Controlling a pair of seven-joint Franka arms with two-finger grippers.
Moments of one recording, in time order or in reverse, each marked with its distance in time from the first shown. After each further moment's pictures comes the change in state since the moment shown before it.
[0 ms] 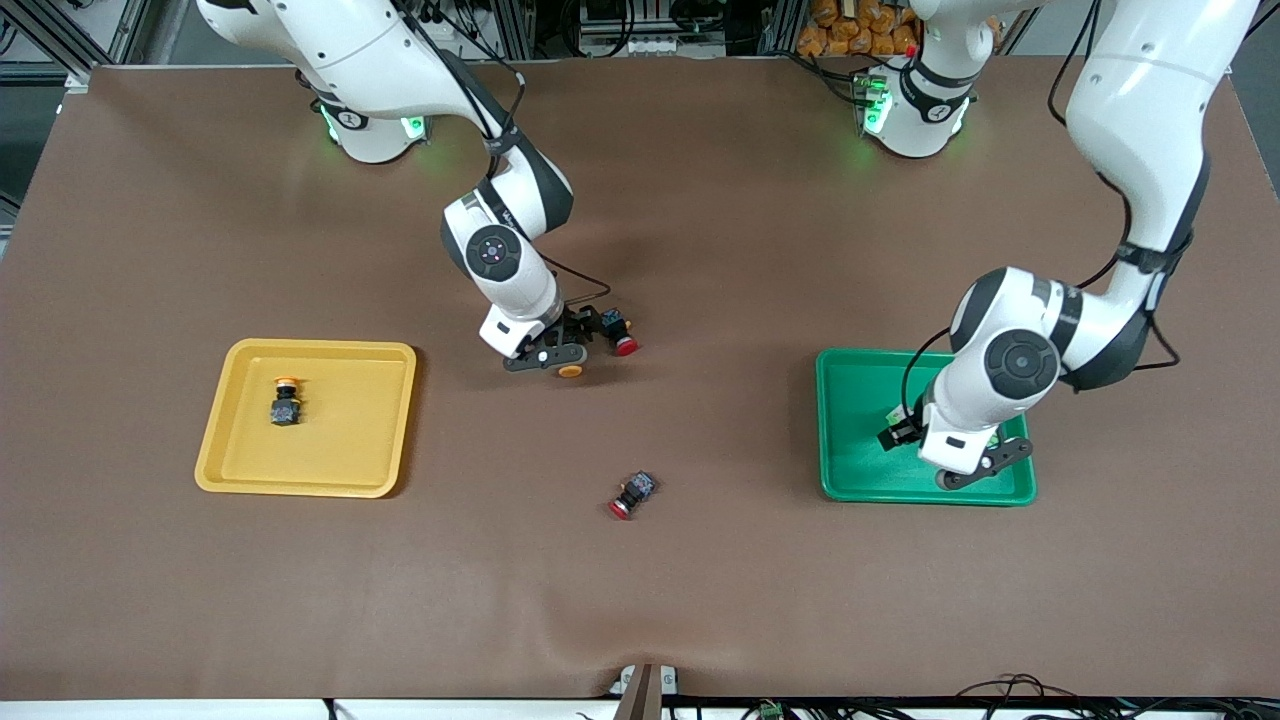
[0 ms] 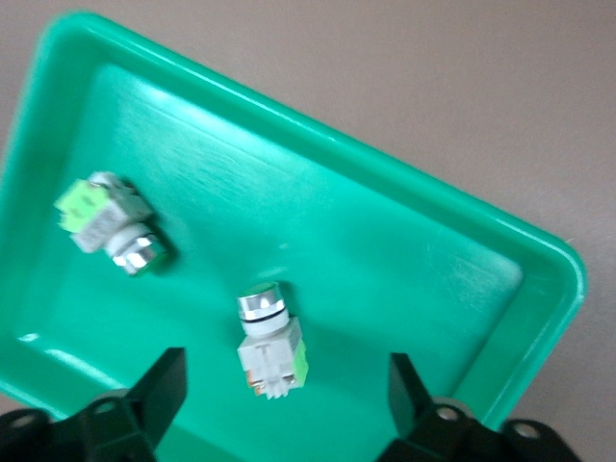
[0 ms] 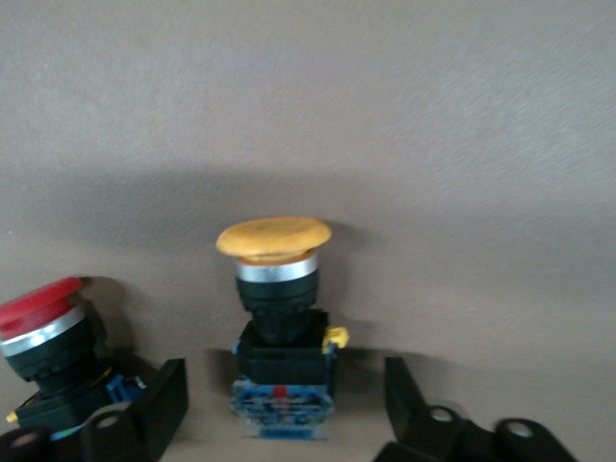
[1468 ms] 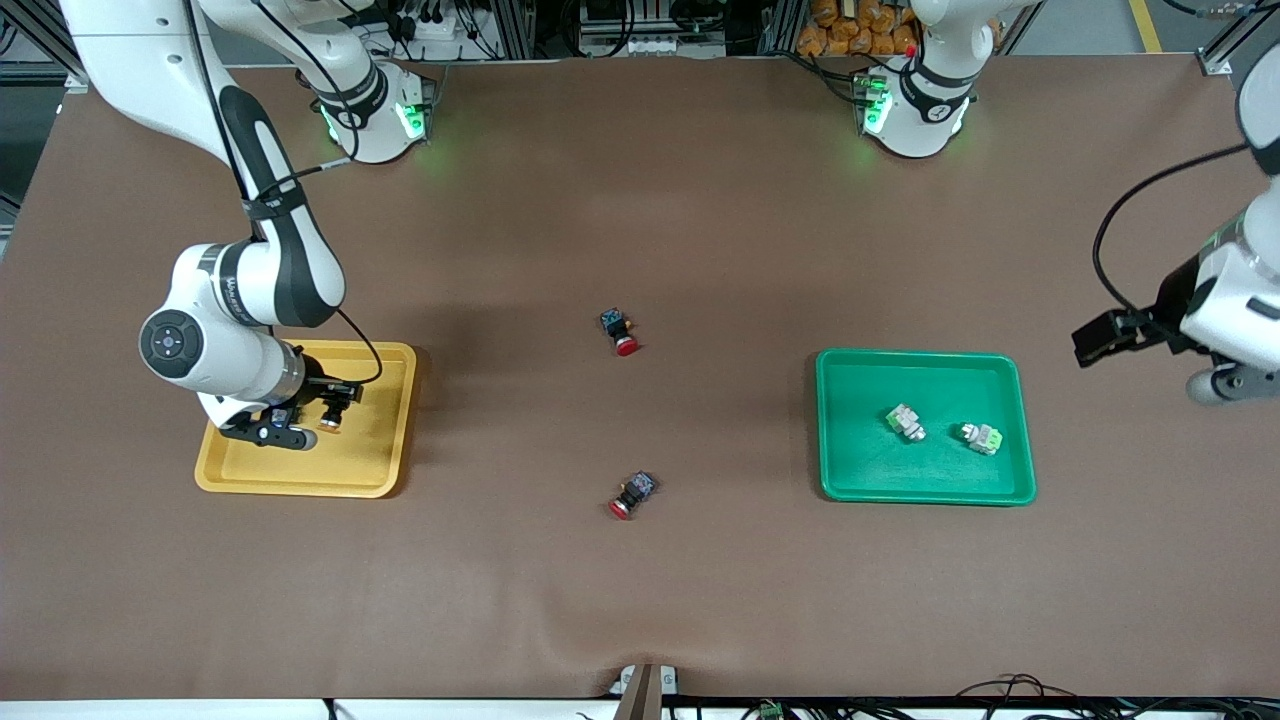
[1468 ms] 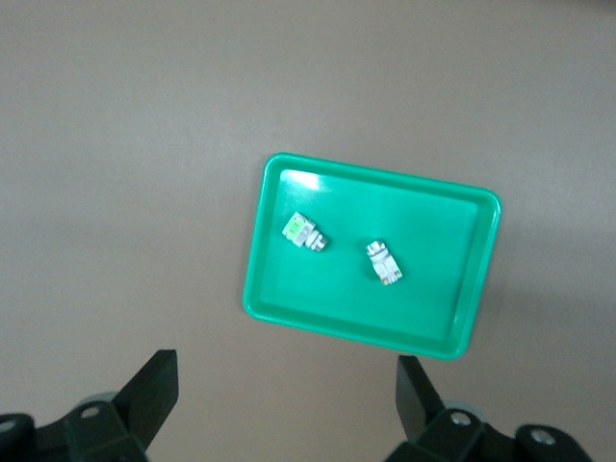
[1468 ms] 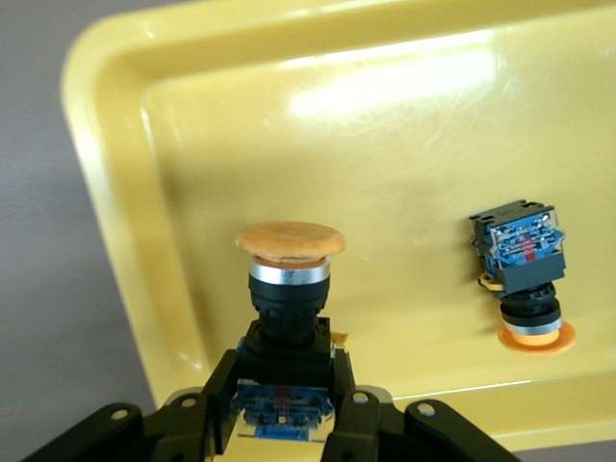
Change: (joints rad) left arm 0.120 -0.332 -0.012 0.363 -0.212 -0.579 0.574; right arm -0.367 -0.132 -0.261 0.035 -0.019 -0.335 -0.263
